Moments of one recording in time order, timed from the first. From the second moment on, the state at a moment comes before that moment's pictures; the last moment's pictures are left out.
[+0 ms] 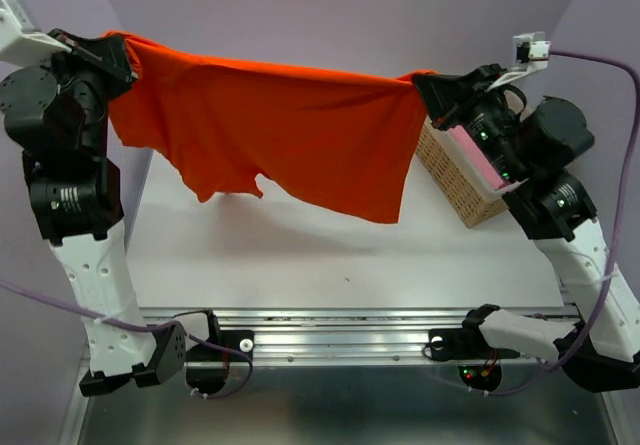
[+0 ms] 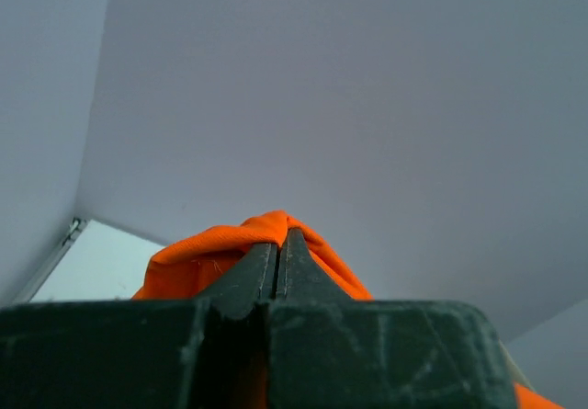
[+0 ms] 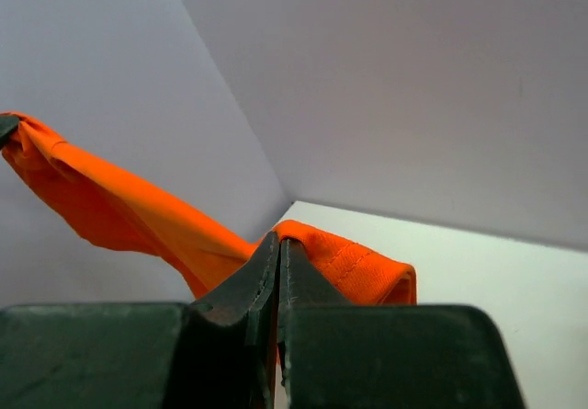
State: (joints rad) left arm 0.14 1.20 1.95 -0.57 0.02 -0.53; right arm 0.57 1.11 1.57 -0.19 0.06 0.38
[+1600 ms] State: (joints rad) left arm 0.14 1.01 1.79 -0.71 0.21 -0.35; right arm 0.57 1.05 1.64 -0.28 0.26 0.22
